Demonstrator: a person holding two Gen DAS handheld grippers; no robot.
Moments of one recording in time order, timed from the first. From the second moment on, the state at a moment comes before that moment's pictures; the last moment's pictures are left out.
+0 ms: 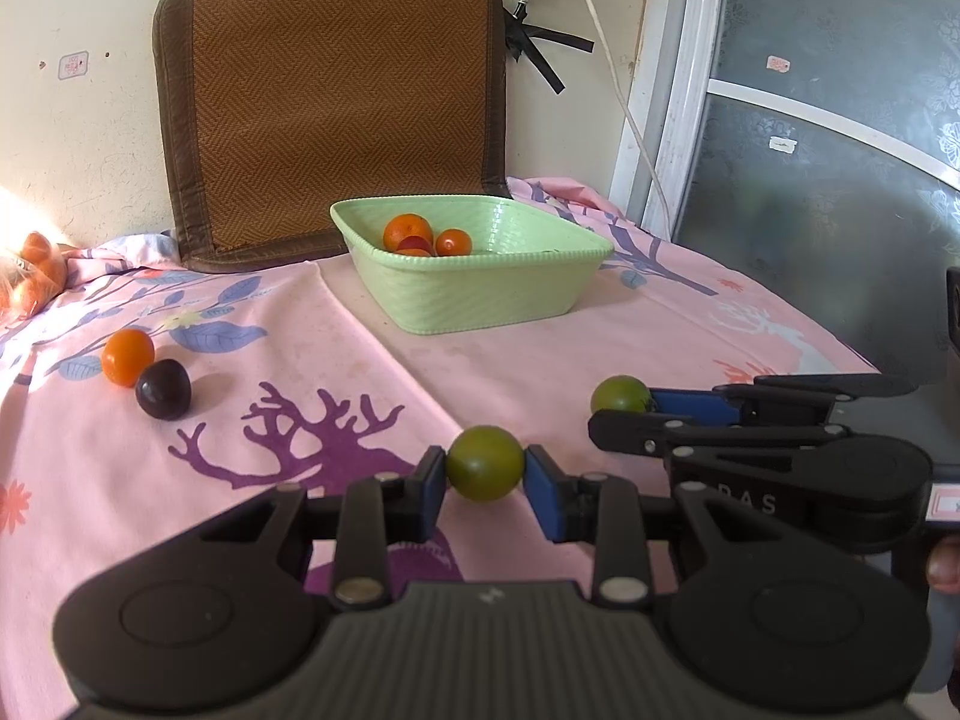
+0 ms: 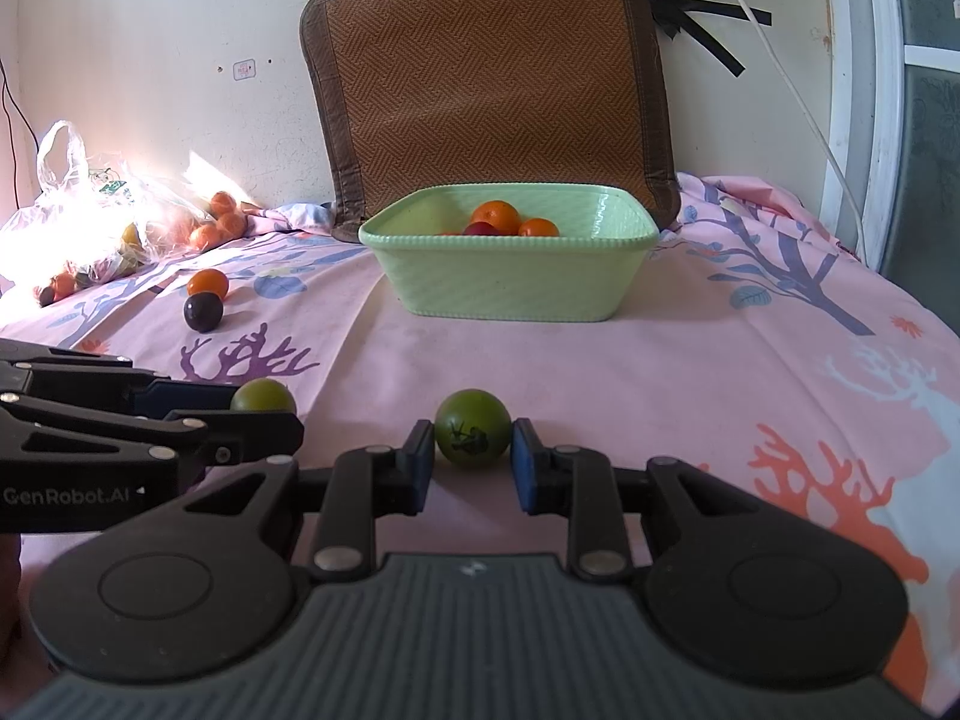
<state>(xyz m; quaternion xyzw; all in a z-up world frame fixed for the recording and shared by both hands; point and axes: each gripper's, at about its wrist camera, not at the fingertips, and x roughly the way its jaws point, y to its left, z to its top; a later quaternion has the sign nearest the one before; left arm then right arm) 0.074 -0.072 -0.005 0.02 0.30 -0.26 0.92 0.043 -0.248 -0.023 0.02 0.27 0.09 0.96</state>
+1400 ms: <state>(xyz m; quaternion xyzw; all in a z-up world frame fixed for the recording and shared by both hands) 0.074 -0.072 -0.004 0.02 0.30 -0.26 0.92 0.044 -0.248 -0.023 0.02 0.27 0.09 0.96</state>
